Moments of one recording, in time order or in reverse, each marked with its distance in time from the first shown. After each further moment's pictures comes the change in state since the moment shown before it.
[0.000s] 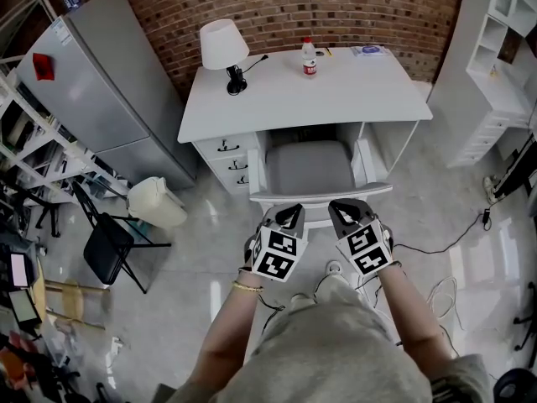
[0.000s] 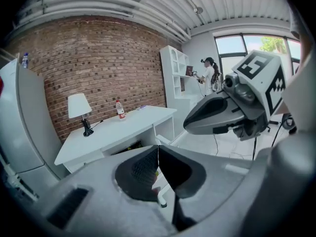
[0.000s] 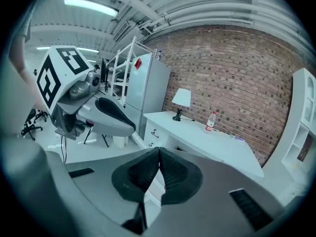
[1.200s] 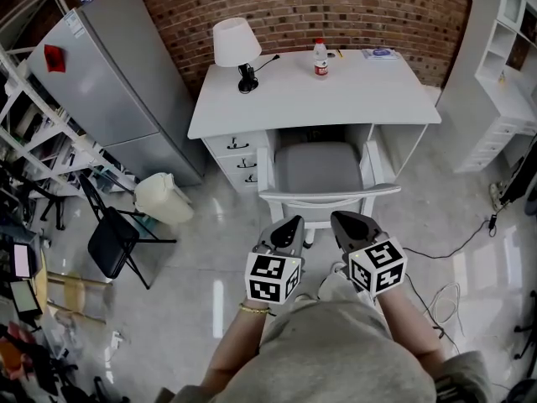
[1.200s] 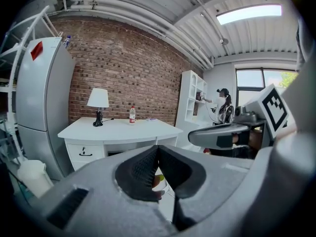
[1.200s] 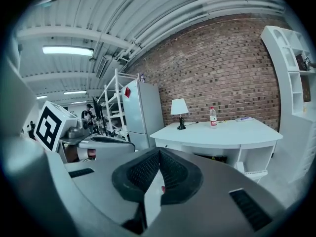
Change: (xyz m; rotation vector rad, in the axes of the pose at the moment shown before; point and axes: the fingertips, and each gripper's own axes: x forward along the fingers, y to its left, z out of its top) left arm -0.062 0.001 0.003 -0.320 -0.222 0.069; right arm -0.032 0.032 0.028 0.372 -0.202 0.069
